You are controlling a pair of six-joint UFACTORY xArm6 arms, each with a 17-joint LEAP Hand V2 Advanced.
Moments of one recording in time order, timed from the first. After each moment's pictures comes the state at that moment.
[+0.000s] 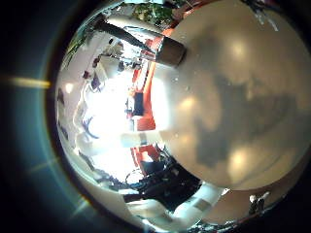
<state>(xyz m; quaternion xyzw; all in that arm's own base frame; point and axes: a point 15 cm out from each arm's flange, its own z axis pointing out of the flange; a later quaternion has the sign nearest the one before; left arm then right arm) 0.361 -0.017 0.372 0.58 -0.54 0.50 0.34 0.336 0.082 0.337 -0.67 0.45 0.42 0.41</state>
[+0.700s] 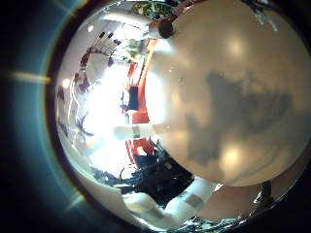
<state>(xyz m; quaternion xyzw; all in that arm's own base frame) 0.347 -0.090 0.395 0.58 -0.65 0.40 0.29 0.313 0.067 0.313 -0.70 0.44 0.42 0.38</state>
